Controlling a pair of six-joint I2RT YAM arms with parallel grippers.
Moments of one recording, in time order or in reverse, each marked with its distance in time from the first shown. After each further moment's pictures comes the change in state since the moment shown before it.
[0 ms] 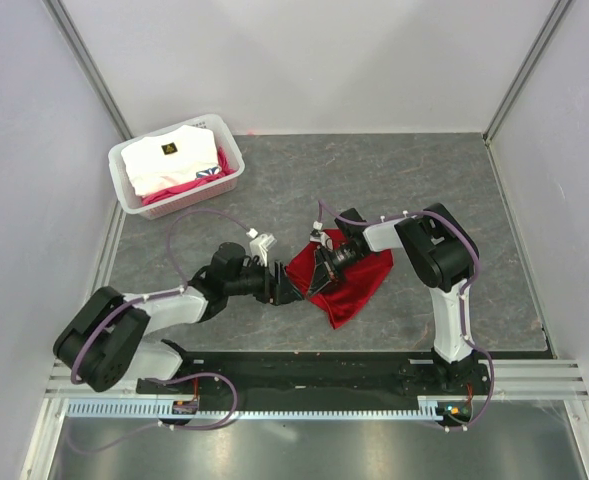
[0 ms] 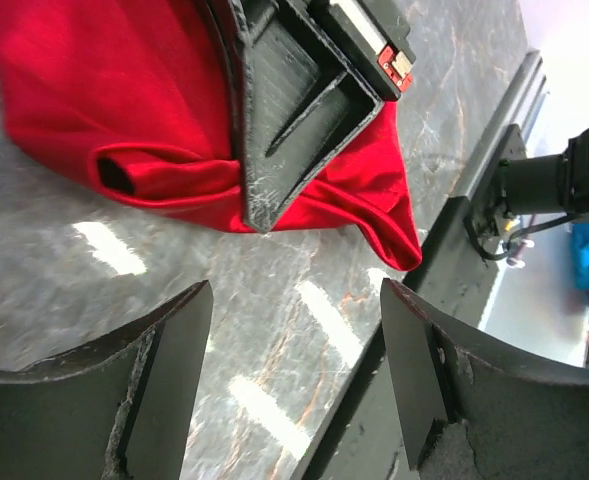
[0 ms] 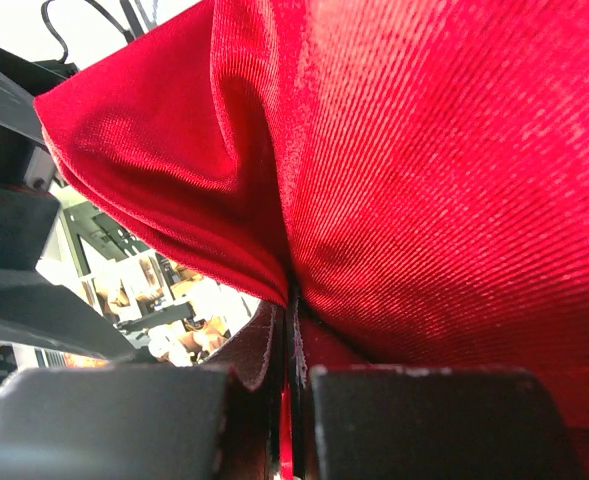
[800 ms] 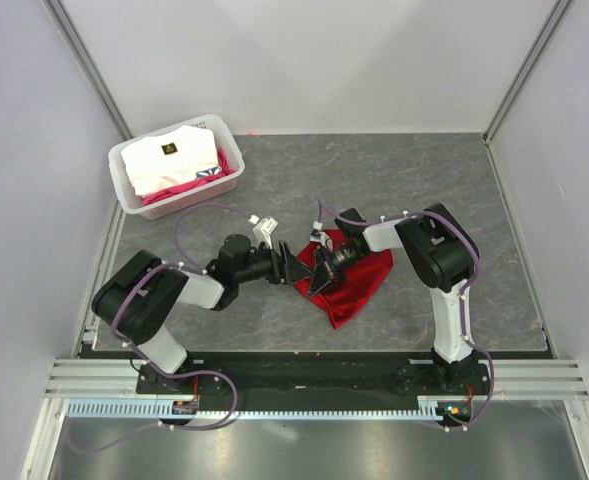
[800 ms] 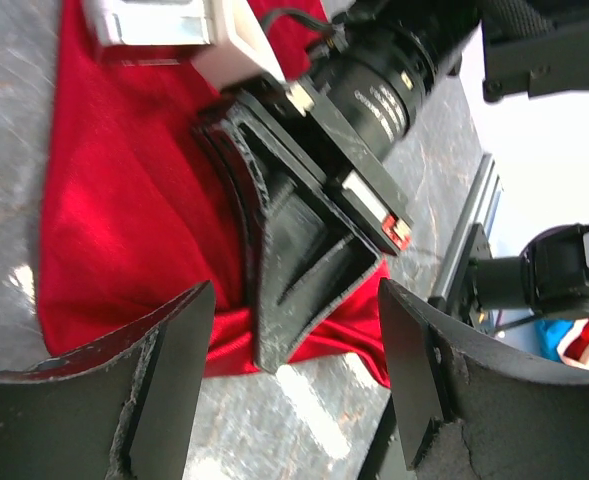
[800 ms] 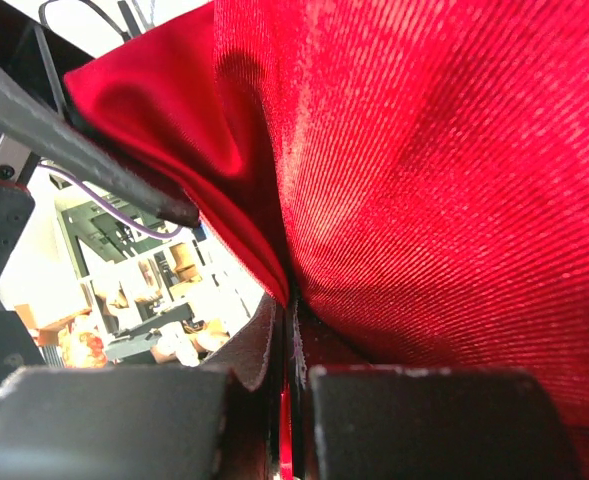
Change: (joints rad) left arm 0.011 0.306 0.066 0.429 -0.037 -0.163; right arm 0.001 -0.002 0.000 -0.002 0.006 0.002
